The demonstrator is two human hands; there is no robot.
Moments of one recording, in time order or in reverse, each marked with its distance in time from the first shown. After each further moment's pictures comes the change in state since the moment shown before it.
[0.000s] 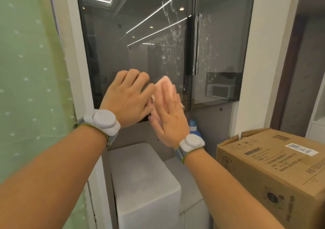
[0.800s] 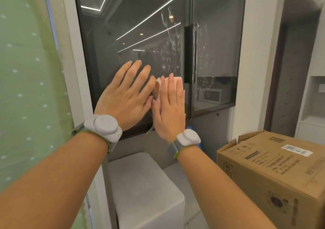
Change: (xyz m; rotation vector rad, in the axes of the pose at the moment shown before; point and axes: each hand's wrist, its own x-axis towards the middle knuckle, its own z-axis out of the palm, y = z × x) left_hand 0.012 -0.021 0.008 0.110 -0.086 -0.038; right_hand 0.049 -0.012 0.012 -0.068 0.215 0.293
